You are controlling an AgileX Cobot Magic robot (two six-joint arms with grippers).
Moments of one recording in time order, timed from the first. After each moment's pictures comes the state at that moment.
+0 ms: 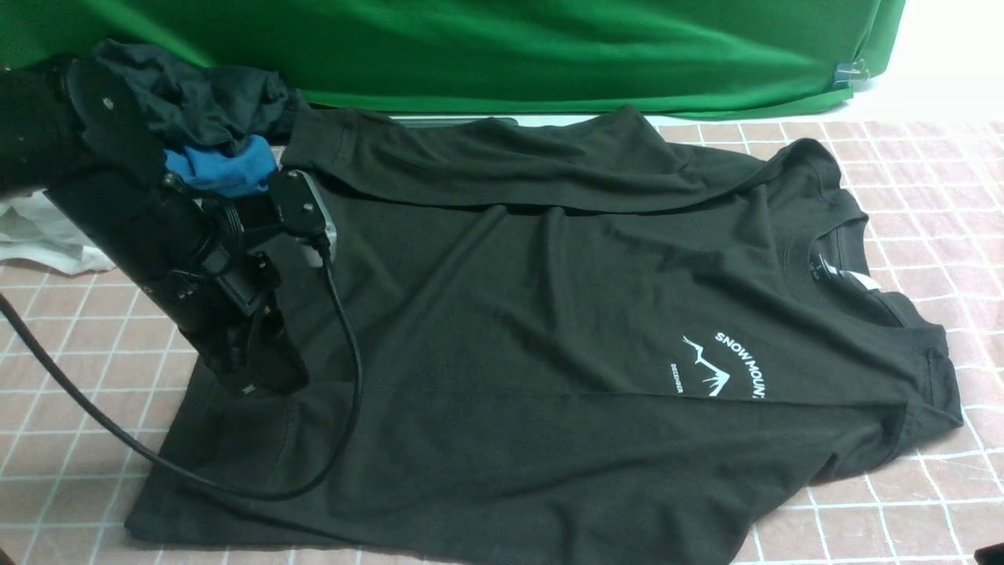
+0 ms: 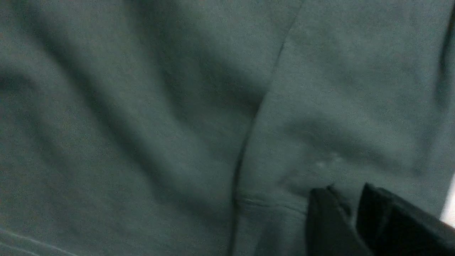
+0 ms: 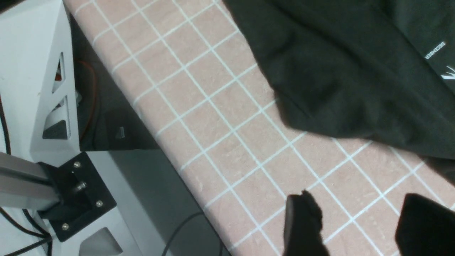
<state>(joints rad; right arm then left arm) 0.89 0.64 -0.78 0.02 1.14 -0.01 -0.04 1.74 -1.17 -0.34 1.08 1.28</state>
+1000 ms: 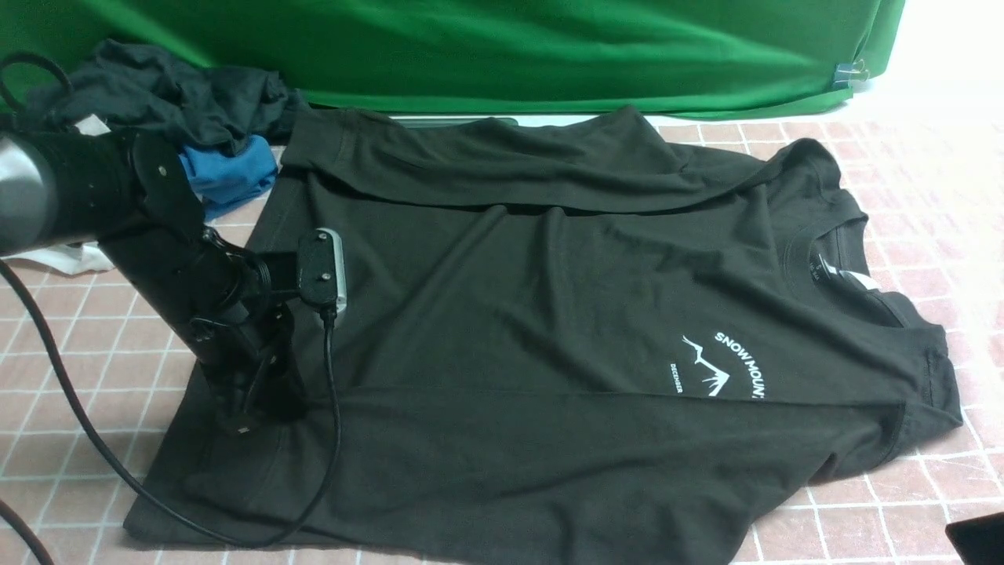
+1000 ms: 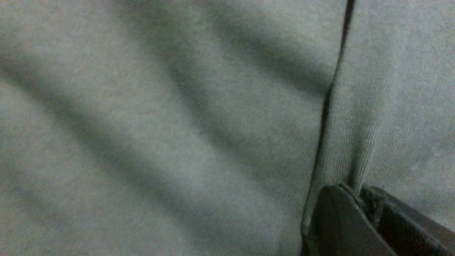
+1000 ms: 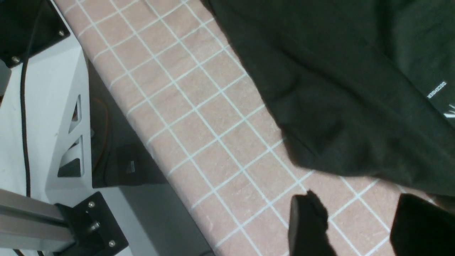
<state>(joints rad) 0.89 0.64 -0.78 0.05 1.05 0.00 -0.04 1.85 -1.13 -0.29 0.94 1.46</state>
